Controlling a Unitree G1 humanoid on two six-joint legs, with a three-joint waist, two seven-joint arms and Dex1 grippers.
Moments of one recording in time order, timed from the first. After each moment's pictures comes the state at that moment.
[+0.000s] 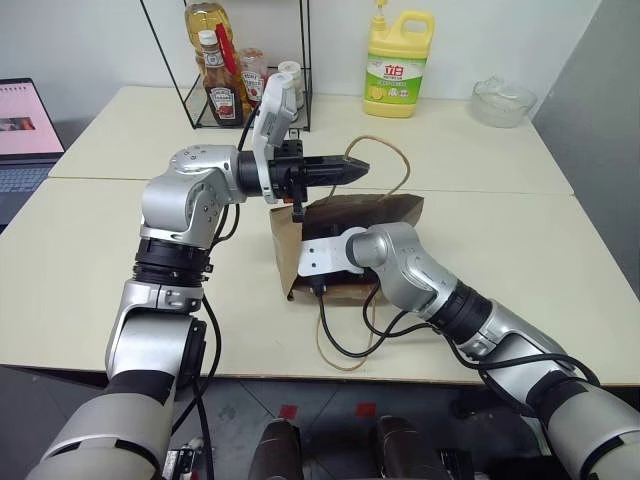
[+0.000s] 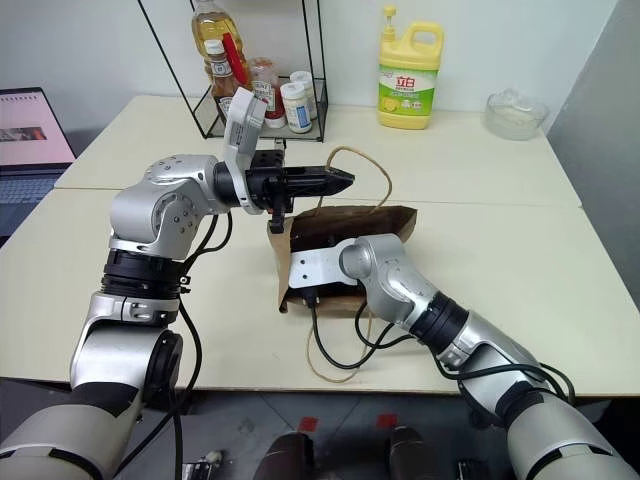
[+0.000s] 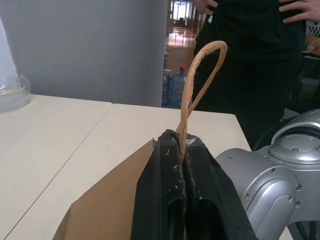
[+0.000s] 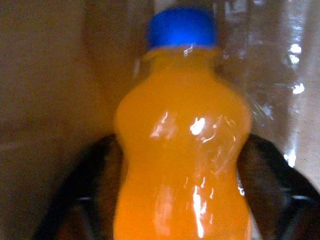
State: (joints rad) left arm -1.03 0.46 -0.03 0.32 -0.49 0.54 -1.30; right arm -0.98 -0.25 0.76 0.20 -0.58 0.48 0.91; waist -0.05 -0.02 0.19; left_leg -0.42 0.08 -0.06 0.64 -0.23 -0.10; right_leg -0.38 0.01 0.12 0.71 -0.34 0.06
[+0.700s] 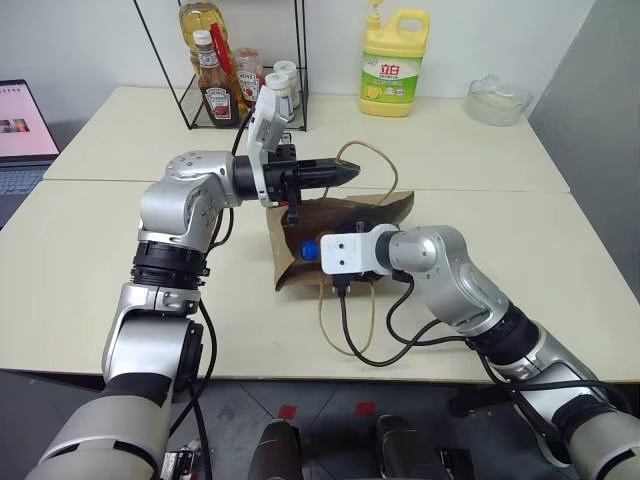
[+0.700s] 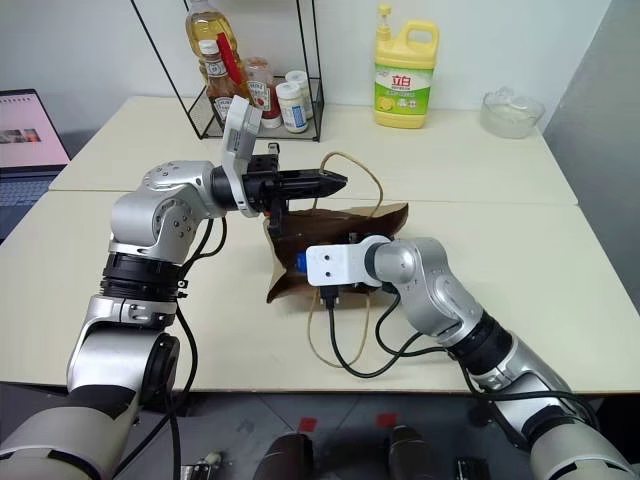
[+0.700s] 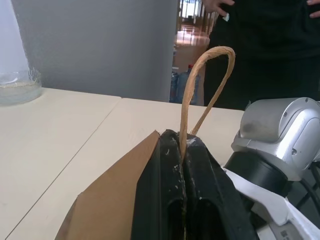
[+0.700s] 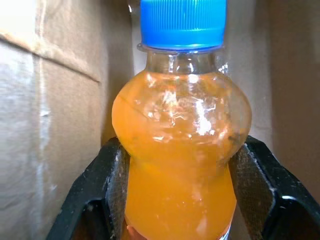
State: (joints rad) left arm -1.02 0.48 -0.03 0.37 -0.48 0.48 -1.29; right arm -0.80 -0.39 0.59 -0.15 -0.53 0.49 0.94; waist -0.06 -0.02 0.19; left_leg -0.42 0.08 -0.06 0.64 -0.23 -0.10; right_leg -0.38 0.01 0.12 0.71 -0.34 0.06
